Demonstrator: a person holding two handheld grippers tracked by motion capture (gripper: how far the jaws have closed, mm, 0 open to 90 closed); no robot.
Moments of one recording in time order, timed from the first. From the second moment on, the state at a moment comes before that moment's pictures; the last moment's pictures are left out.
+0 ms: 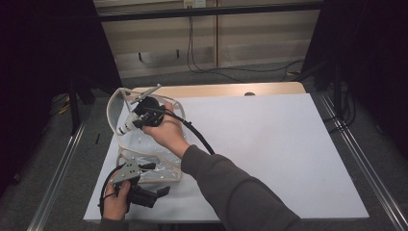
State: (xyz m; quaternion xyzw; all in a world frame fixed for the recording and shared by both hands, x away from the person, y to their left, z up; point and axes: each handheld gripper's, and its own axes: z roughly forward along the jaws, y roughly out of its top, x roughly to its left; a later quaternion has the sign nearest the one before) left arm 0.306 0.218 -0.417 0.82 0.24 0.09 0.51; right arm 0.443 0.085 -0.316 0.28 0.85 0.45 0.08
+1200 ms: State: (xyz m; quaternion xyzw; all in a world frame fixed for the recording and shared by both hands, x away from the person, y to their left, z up) left arm 0.306 0.219 -0.417 0.82 0.24 0.09 0.51; right arm 0.438 0.092 -0.326 0.29 0.85 0.44 0.08
